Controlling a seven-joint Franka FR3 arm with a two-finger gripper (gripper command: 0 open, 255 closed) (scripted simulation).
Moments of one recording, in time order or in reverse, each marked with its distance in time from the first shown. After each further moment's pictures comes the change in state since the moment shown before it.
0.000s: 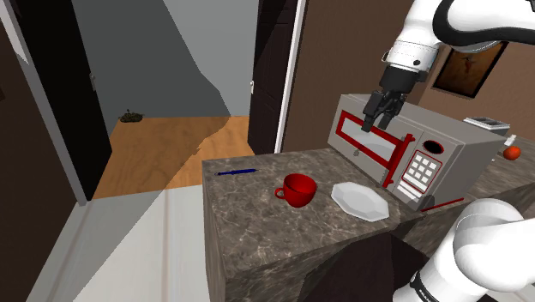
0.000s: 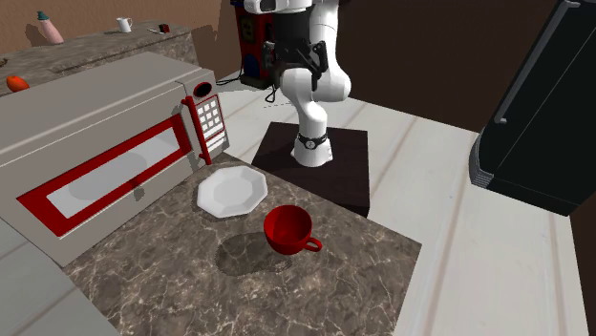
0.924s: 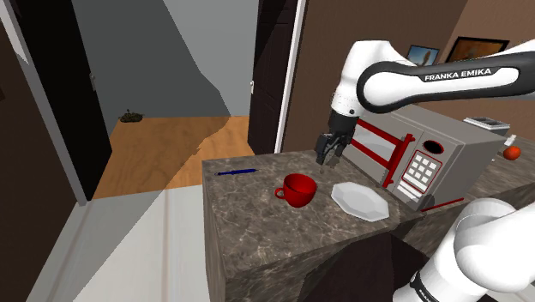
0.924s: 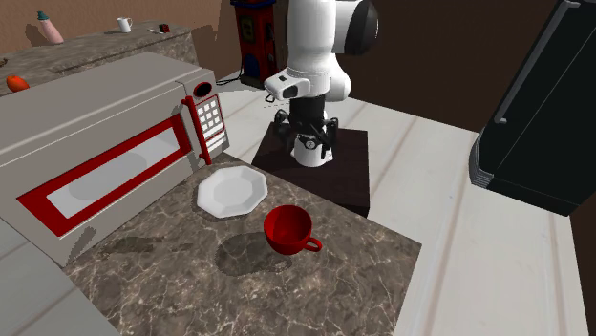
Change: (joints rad) arm 0.023 0.242 0.116 -0.170 -0.029 0.410 0.070
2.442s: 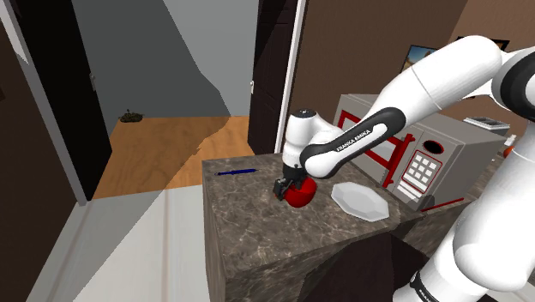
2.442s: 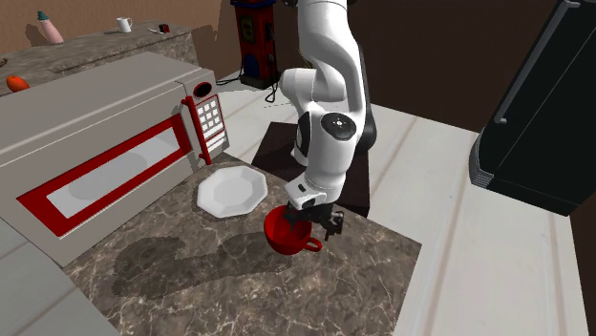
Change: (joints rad) arm -0.023 0.584 0.113 0.036 -0.244 0.517 0.237
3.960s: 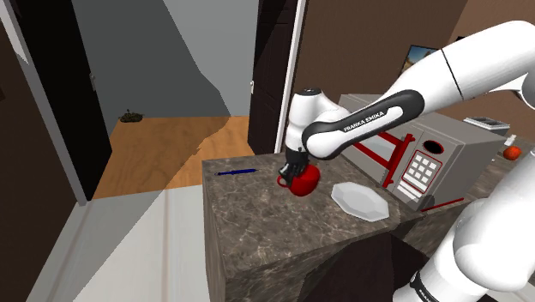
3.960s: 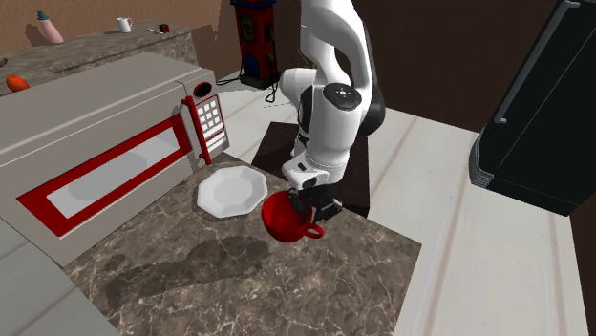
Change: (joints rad) arm 0.005 -0.113 0.002 0.047 0.064 -0.153 -0.060
